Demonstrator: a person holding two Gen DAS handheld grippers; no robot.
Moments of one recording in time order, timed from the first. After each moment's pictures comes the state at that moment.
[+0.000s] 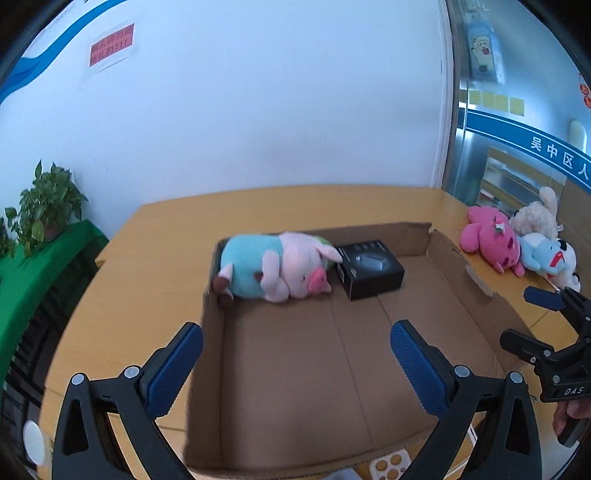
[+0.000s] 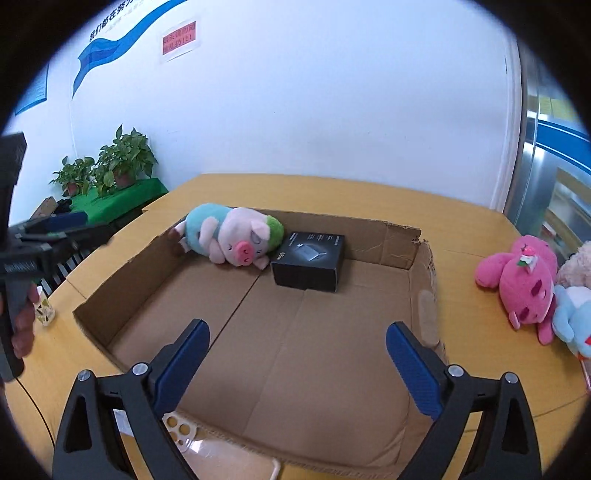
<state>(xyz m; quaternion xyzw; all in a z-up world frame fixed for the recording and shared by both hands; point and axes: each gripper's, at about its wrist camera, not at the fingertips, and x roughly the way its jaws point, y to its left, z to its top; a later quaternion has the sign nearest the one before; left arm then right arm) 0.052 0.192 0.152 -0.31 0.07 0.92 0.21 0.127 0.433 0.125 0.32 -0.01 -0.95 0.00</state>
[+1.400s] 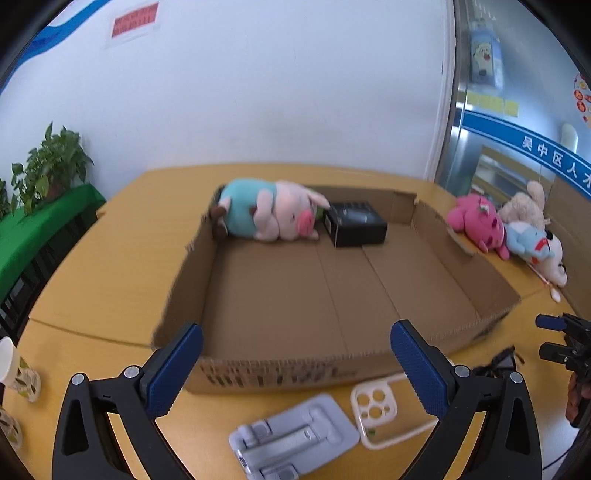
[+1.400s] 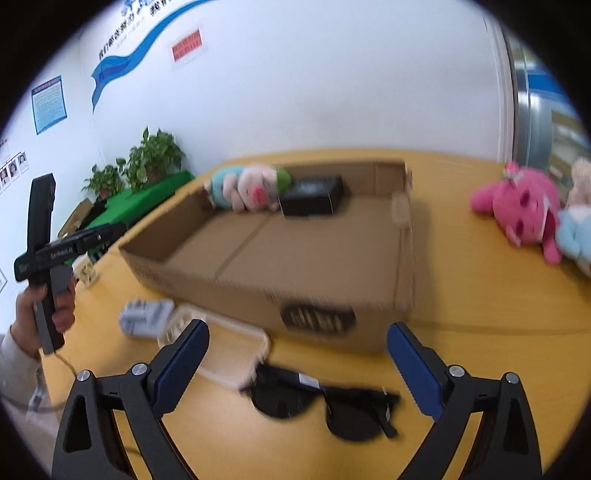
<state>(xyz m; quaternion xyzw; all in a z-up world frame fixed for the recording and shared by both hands) 0.119 0.177 0.097 -0.33 0.03 0.92 0.22 0.236 0.499 0.080 0.35 -0.08 -0.93 0.08</state>
